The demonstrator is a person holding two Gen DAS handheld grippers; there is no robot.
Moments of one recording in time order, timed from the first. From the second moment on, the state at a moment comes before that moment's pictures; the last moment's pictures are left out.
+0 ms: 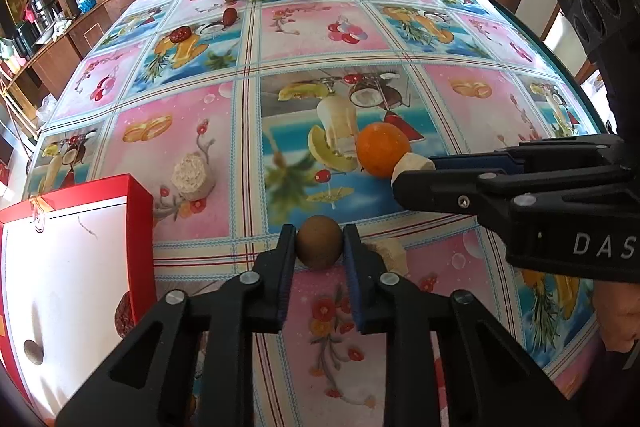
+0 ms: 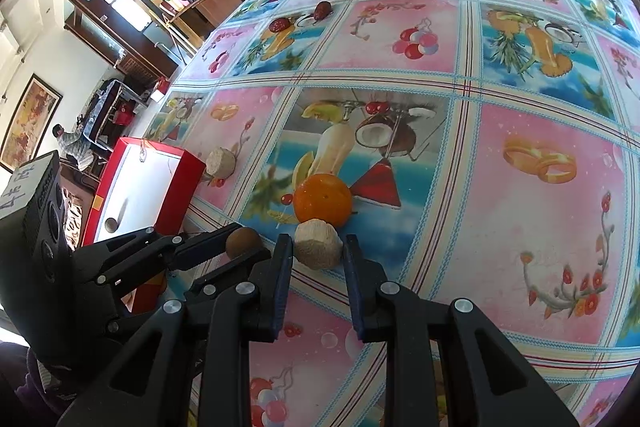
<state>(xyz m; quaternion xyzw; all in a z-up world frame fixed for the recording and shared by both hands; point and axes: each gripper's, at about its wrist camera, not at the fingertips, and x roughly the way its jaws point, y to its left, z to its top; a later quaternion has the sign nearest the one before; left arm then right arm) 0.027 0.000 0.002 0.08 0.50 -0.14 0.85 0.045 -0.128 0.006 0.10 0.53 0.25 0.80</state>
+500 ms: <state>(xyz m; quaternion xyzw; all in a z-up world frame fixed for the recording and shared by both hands) -0.005 0.034 0.047 0.05 0.45 -0.11 0.89 0.017 -0.086 0.028 0.05 0.47 0.28 0.83</state>
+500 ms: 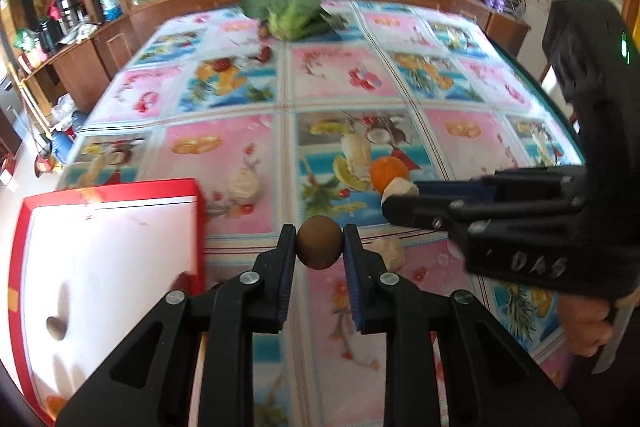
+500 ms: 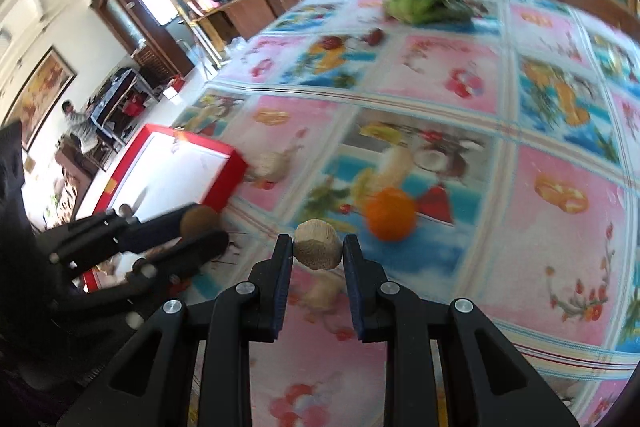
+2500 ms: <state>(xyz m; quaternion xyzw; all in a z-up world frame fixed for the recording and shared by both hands) -0.048 0.261 0.016 -0.06 0.45 0.12 0.88 -0.032 0.107 0.009 -0.09 0.40 0.30 0.86</state>
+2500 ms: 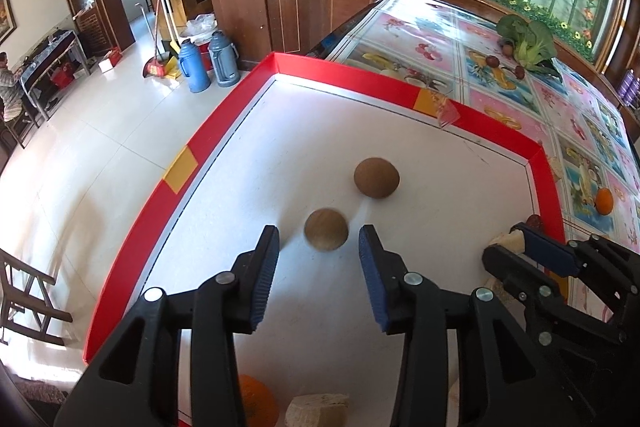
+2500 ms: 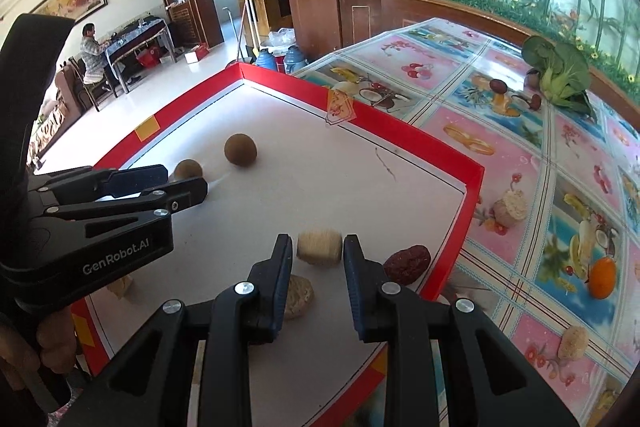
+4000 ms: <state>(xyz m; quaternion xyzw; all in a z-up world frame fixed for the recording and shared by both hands) -0.058 0.161 0.050 0.04 0.42 0.07 0.90 0.024 -0.060 0.056 0.04 0.39 0.16 0.91</state>
